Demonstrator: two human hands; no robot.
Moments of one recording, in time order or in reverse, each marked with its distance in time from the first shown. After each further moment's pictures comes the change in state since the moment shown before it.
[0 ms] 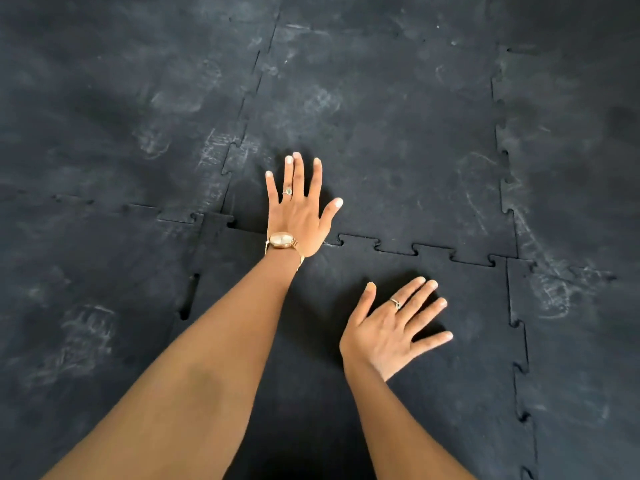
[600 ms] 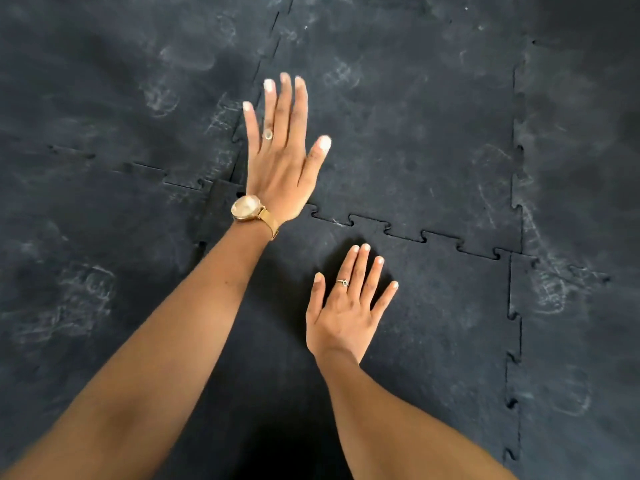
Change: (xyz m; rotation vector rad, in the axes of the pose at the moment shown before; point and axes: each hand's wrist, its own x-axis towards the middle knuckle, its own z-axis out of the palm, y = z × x) left_hand -0.002 -0.028 -0.046 -0.318 0.247 -0.001; right_hand -0.036 -0.016 0.001 -0.068 -0.116 -0.456
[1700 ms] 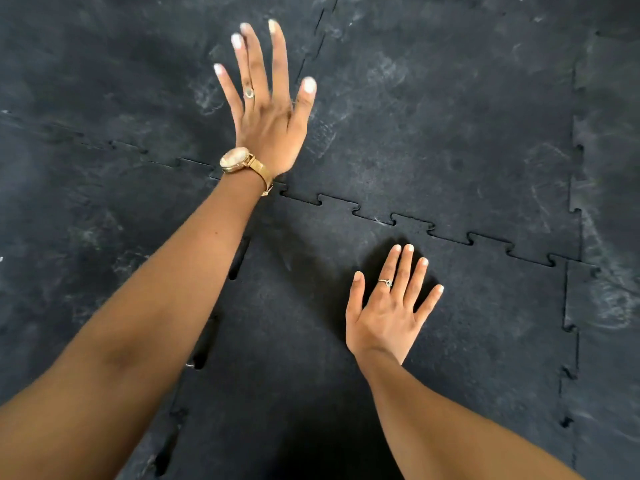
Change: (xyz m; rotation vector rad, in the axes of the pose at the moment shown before) left_hand 0.033 -0.057 -0.047 0.086 0.089 -0.164; right_hand 0.000 -0.002 0.002 -0.003 0.025 0.017
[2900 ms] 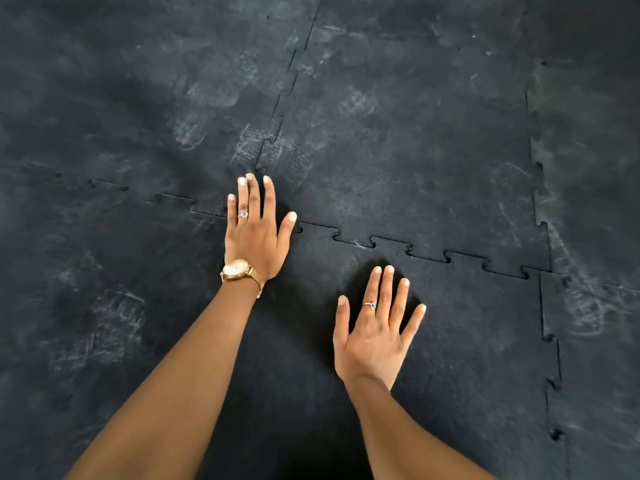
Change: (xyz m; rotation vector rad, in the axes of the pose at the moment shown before) left_hand -0.092 -0.028 0.042 0.234 -0.256 0.046; right_hand -0.002 0.006 0.003 0.050 0.031 -0.009
